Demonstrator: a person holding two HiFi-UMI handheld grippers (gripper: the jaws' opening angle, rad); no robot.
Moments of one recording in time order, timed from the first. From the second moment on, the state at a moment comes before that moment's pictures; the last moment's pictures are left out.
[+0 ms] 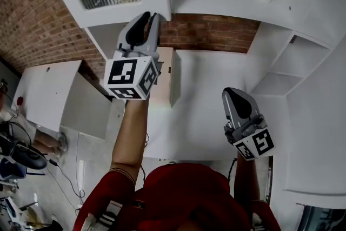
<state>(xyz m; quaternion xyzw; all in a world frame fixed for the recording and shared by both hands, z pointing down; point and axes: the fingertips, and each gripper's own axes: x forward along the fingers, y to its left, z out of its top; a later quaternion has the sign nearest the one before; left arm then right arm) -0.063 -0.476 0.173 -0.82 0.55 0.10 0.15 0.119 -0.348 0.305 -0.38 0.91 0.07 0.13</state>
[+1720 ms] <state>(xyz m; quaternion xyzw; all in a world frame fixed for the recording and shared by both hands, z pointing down) -0.065 -0.494 0.173 -0.83 0.53 0.09 0.14 0.107 -0.346 0.309 -0.38 0.91 0.06 0.13</state>
